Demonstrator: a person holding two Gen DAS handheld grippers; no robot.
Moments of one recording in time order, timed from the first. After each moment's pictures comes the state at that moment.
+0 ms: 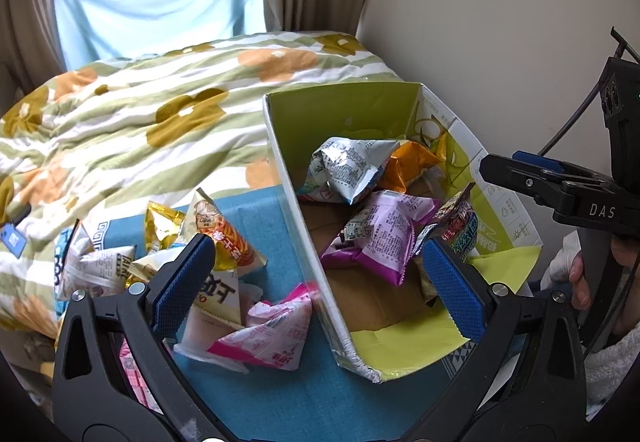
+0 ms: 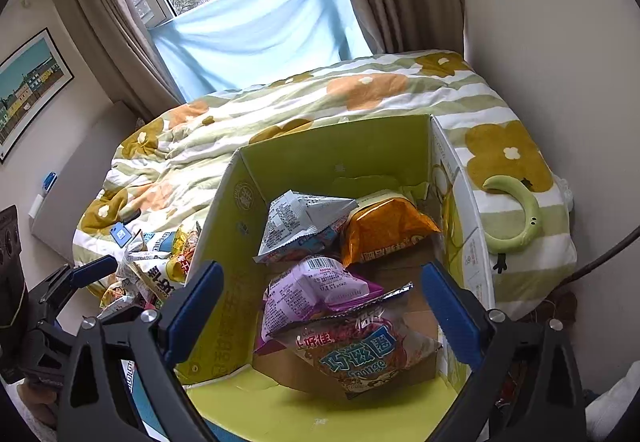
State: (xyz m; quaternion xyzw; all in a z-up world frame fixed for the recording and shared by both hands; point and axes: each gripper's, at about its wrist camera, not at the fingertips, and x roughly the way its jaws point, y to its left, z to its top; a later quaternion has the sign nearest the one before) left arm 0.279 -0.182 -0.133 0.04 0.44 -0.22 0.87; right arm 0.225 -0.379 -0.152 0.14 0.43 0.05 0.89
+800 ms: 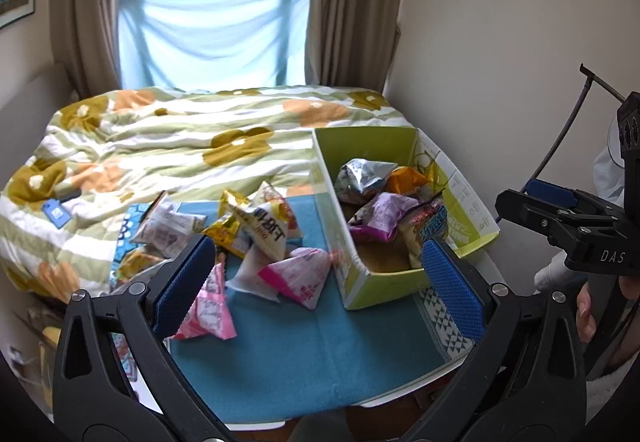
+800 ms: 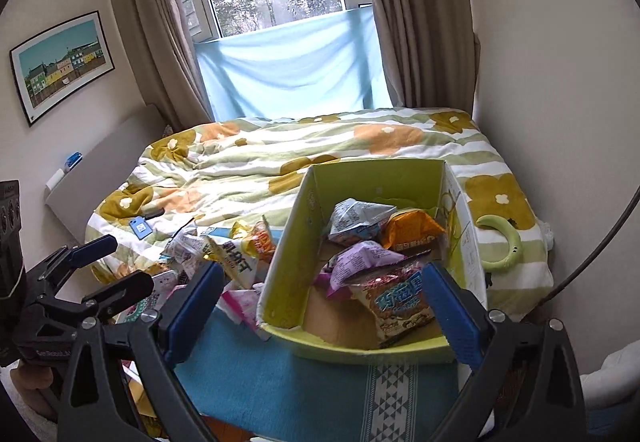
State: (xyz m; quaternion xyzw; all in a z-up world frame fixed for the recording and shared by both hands) left arm 0.117 -0.104 -0.057 0.00 0.34 -0.15 0.93; right arm 0.099 -0.310 -0.076 0.09 0.35 0.07 0.93
